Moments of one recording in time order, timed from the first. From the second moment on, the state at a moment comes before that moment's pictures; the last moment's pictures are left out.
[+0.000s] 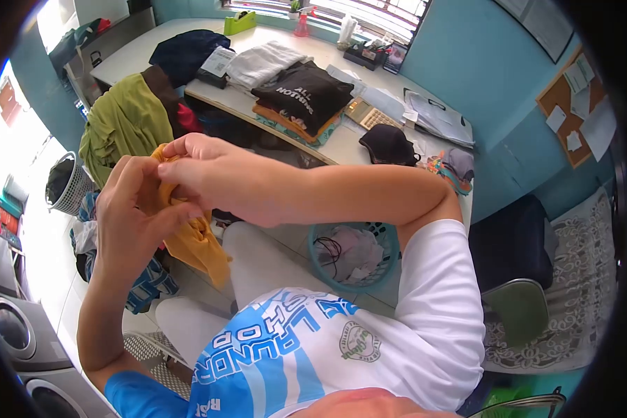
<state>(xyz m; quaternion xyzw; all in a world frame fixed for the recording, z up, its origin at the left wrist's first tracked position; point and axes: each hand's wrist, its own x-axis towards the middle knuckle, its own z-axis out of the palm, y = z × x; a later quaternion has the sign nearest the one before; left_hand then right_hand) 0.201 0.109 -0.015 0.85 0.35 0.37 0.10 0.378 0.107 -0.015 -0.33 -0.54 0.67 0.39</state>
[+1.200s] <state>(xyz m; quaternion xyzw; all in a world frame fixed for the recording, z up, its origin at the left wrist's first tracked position) 0.178 0.074 -0.122 0.80 0.31 0.36 0.38 0.444 0.078 -0.097 -0.27 -0.86 0.33 0.28</state>
